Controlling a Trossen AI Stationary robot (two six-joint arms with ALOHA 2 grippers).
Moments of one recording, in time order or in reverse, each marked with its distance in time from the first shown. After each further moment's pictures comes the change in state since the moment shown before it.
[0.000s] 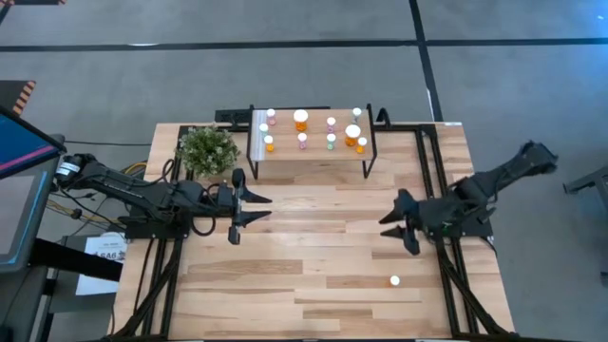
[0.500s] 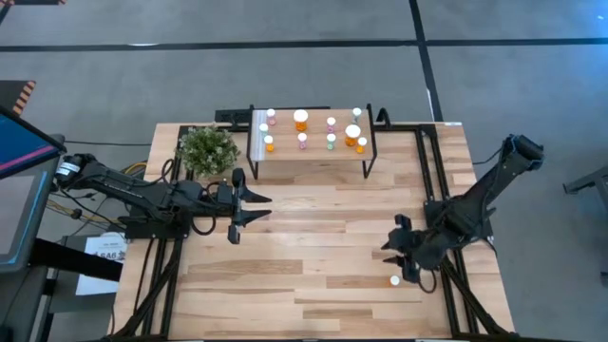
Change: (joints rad) left arm 0.001 -0.001 0.000 0.012 -0.003 -0.039; right arm 0.278 0.269 0.000 0.017 0.106 0.126
